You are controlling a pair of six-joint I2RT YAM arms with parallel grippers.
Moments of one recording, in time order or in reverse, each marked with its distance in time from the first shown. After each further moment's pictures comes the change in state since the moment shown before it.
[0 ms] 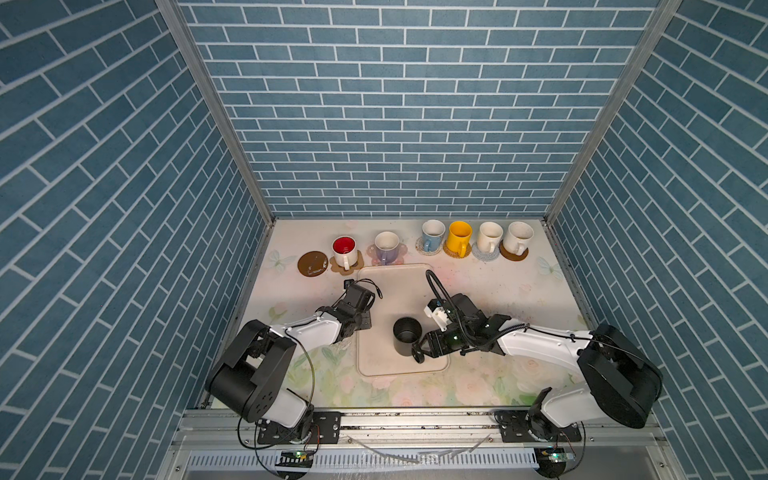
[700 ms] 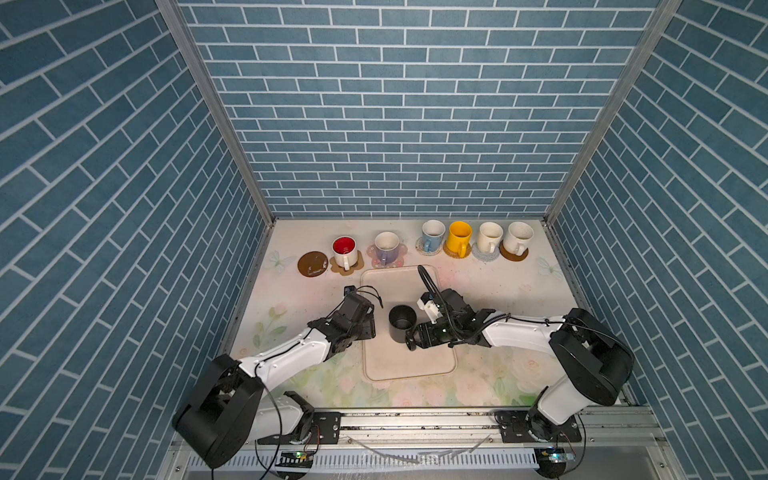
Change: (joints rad) left arm -0.068 -0.272 -0.073 -0.126 0.030 -0.026; right arm 0.000 0.164 0.092 0.098 0.067 0.037
